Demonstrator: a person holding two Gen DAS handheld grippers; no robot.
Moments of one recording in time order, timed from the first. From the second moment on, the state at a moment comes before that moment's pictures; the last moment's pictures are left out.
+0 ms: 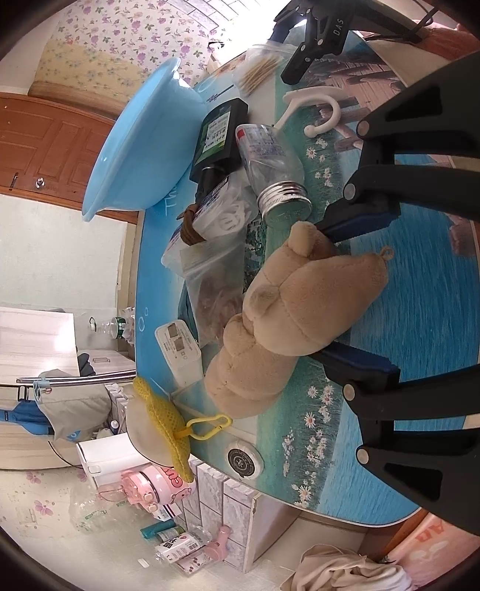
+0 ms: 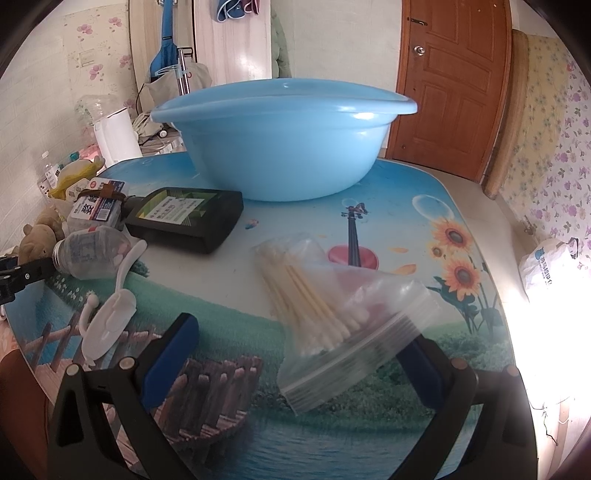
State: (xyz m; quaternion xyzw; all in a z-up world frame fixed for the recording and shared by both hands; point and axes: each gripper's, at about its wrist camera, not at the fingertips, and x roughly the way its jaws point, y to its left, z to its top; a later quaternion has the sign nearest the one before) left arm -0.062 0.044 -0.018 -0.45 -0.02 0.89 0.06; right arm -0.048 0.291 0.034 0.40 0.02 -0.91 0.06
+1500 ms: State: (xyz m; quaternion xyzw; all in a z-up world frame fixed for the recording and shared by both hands) left arm -0.055 0.046 0.009 -0.42 -0.04 0.90 0.08; right arm -0.050 0.291 0.034 0.41 0.02 -0.91 0.06
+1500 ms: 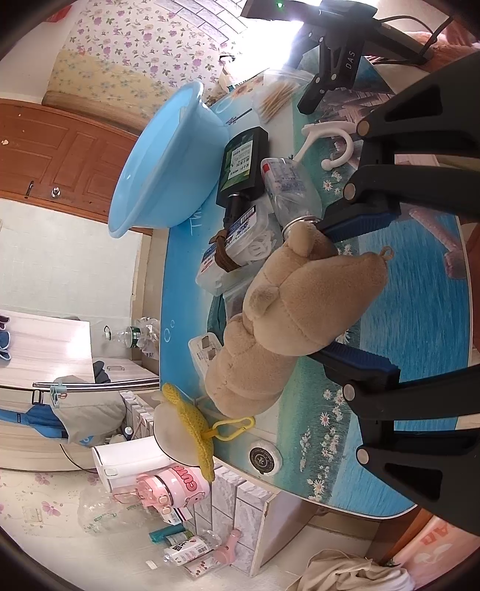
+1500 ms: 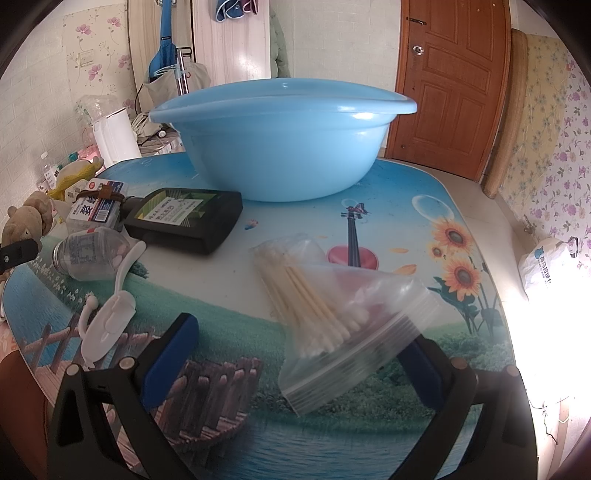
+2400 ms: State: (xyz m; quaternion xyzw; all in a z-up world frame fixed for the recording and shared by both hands) left arm -0.054 0.039 0.013 -0.41 -0.05 0.91 0.08; right arm -0.050 0.291 0.034 0.41 0.02 -0.91 0.06
